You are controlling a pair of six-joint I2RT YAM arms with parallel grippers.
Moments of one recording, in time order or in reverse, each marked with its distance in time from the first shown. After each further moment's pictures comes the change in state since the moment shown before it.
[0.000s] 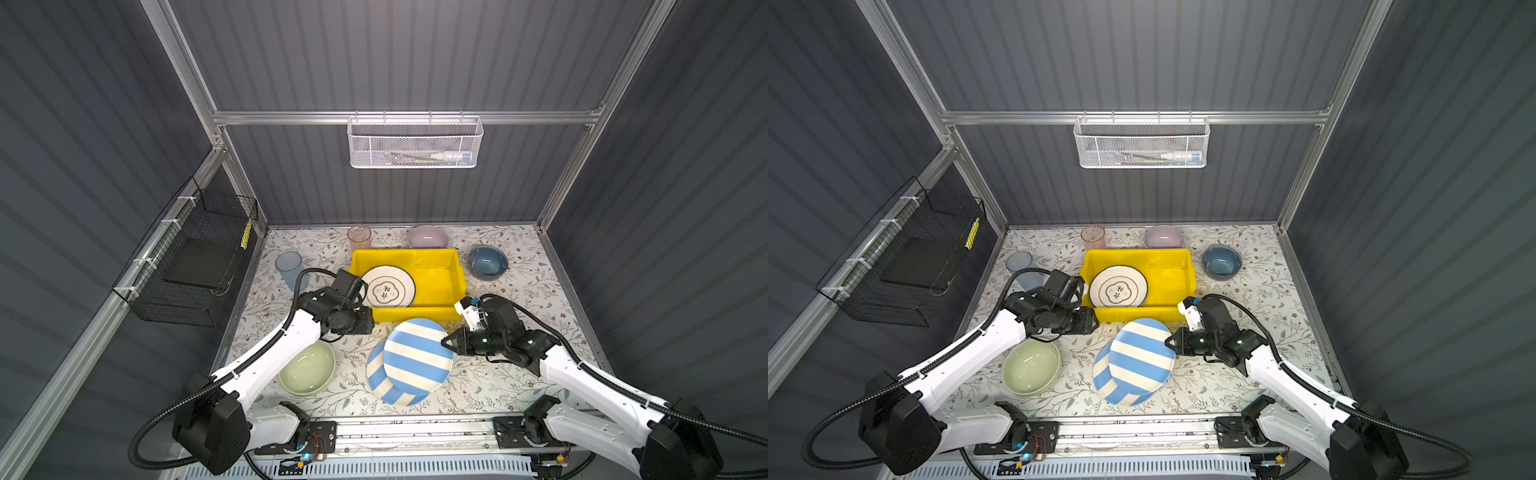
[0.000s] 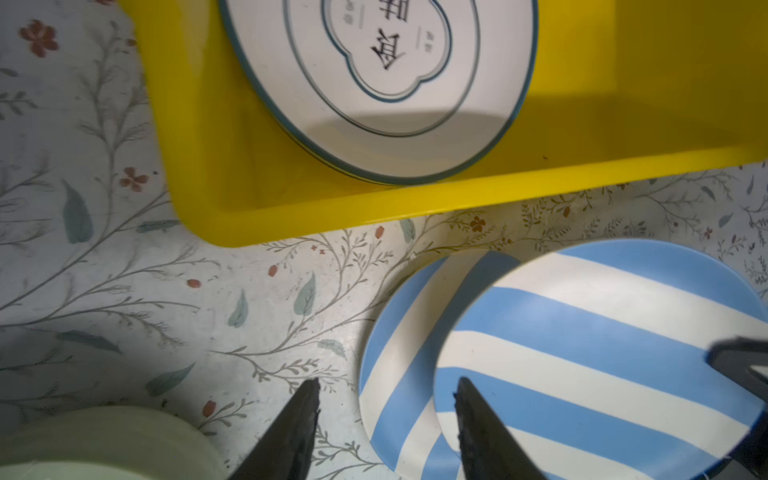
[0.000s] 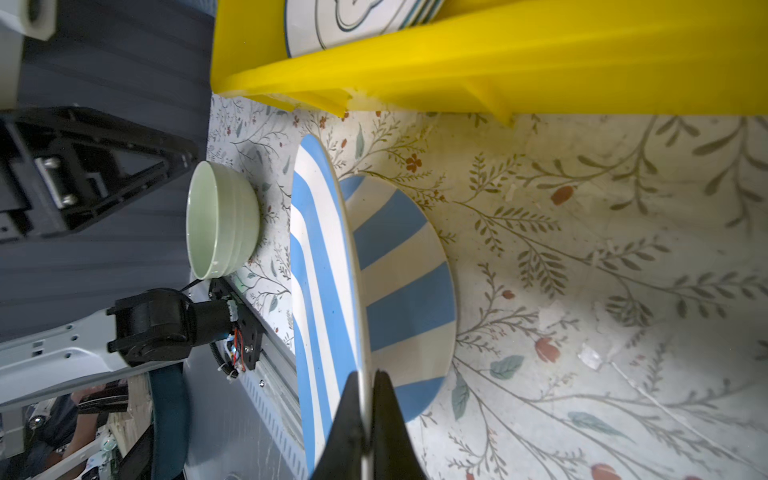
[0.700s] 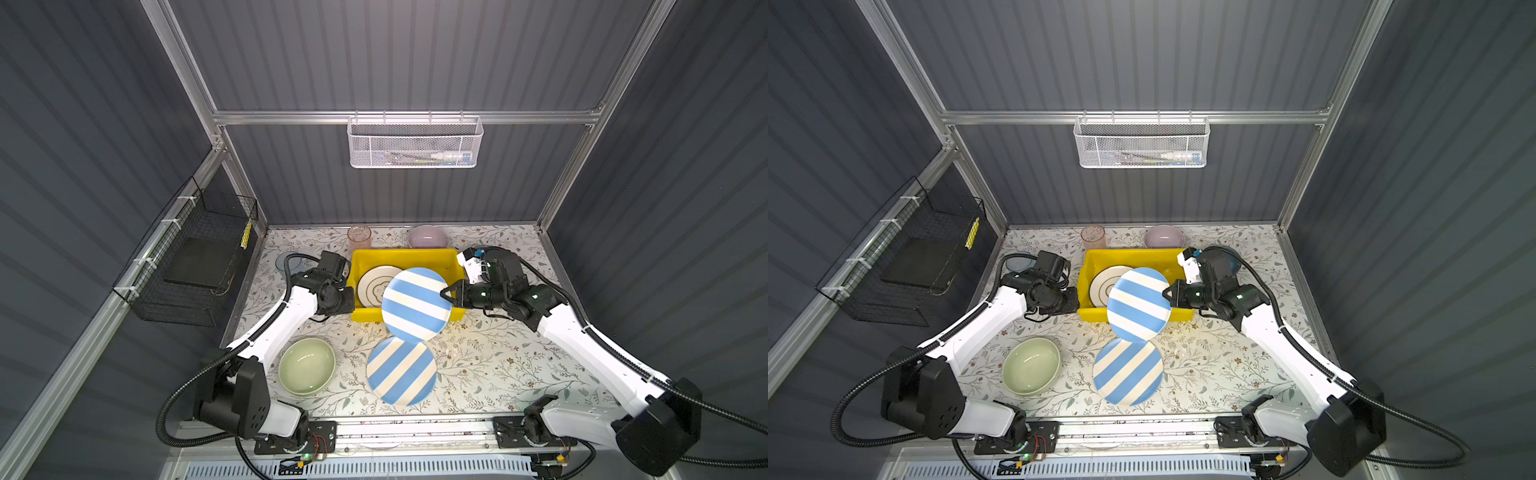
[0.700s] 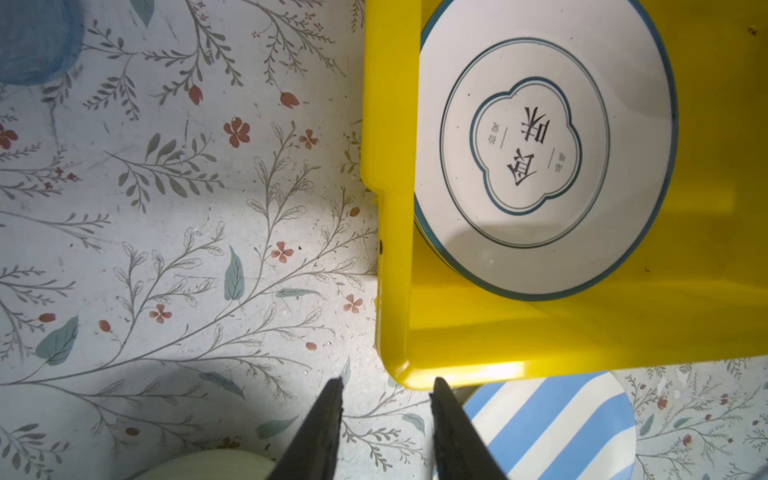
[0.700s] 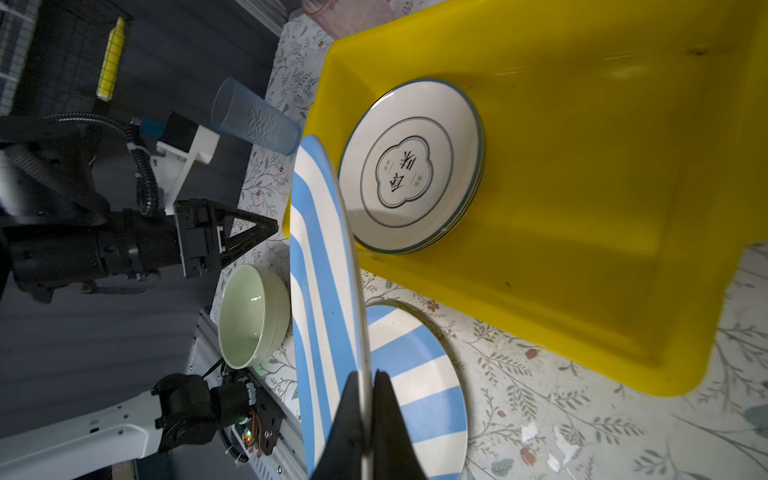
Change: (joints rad) left arm 0.160 0.184 0.118 0.016 -0.071 0.095; right arm -0.083 0.230 0.470 -0.163 0.130 -0.080
